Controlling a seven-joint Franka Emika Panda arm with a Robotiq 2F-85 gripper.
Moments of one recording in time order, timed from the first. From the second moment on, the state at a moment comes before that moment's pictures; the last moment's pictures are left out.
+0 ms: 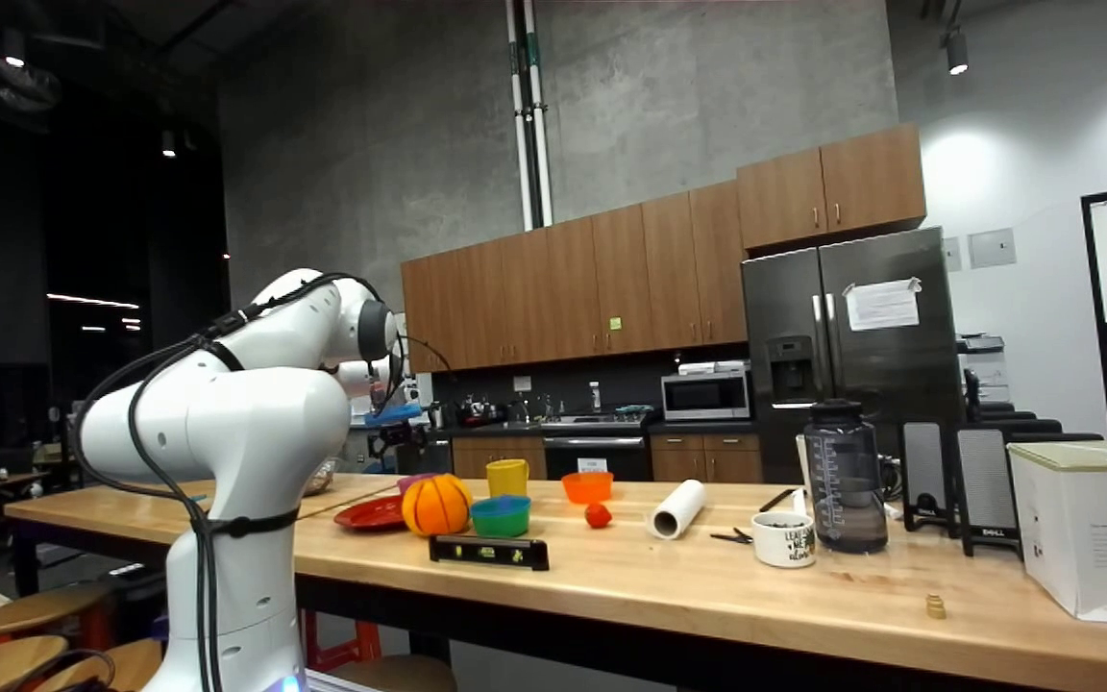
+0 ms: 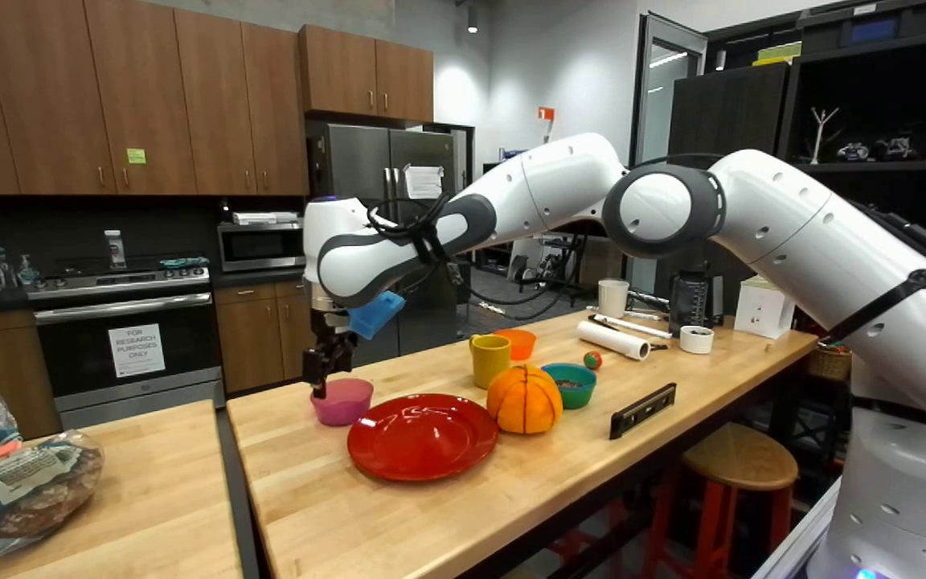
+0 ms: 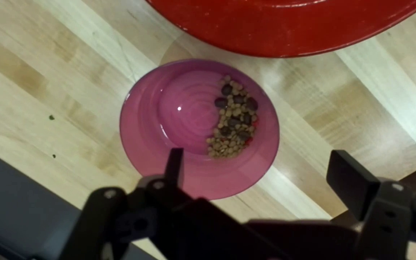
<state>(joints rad) 0.48 0.89 0.17 -1.05 -0.26 2.10 -0.03</state>
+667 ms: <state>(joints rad) 0.48 0.95 0.17 -0.98 -0.24 2.06 -0.03</state>
